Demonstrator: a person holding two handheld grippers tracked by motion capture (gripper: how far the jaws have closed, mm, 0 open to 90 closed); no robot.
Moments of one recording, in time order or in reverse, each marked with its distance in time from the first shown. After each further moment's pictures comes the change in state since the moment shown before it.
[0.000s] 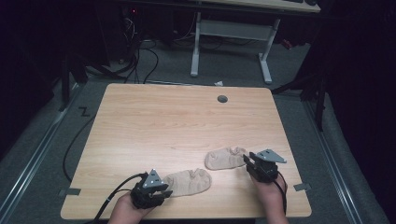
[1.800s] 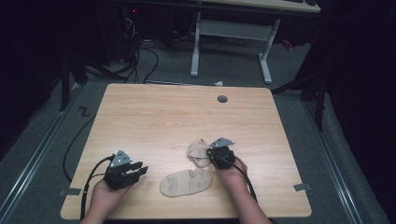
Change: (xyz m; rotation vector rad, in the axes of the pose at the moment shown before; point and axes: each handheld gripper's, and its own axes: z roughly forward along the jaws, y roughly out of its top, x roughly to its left) left arm 0.076 -0.013 -0.046 -0.157 0.157 -0.182; right arm 0.086 0.040 0.085 0.147 0.164 -0.182
